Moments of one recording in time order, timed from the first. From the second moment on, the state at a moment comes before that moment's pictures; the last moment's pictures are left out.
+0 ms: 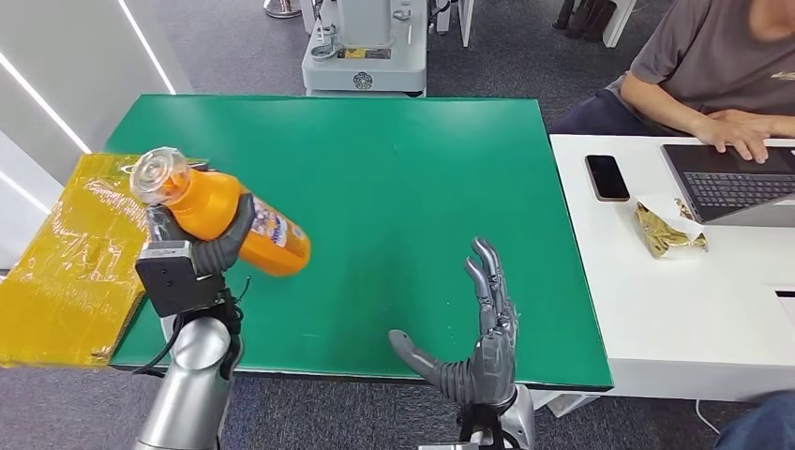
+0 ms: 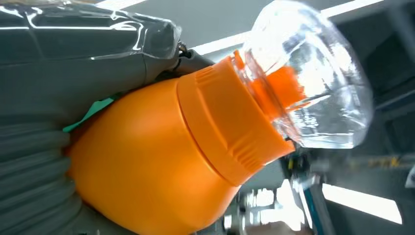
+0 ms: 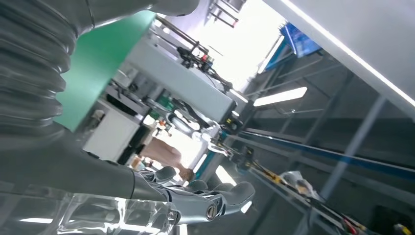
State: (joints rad) left arm -0.31 -0.12 -0.22 -1.29 -0.25 0.54 -0.54; right arm -0.03 0.10 0.59 -1.58 0.57 -0.68 -0.70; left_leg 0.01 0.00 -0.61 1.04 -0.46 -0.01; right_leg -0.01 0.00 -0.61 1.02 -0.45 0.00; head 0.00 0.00
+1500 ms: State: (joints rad) left arm -0.78 0.33 -0.44 -0.44 -1.50 0.53 -0.26; right arm 0.05 0.09 0.61 -1.53 0.47 -0.68 -0.70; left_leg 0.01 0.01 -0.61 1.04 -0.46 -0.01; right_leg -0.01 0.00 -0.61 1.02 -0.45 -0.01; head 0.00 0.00
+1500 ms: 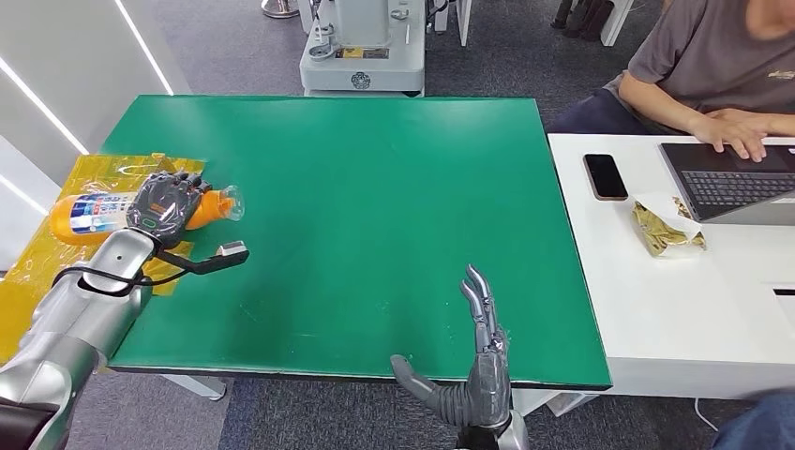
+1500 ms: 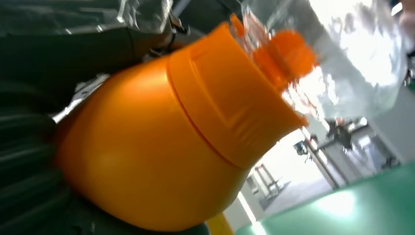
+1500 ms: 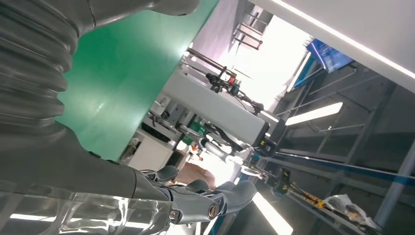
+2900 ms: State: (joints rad) left arm -0.65 0.31 -0.44 -0.33 -1.48 0.66 -0.14; right arm 0.02 0.06 0.65 -1.48 0.40 -0.68 -0.69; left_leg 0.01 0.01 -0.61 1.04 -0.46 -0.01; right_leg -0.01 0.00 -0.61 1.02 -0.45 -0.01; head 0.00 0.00
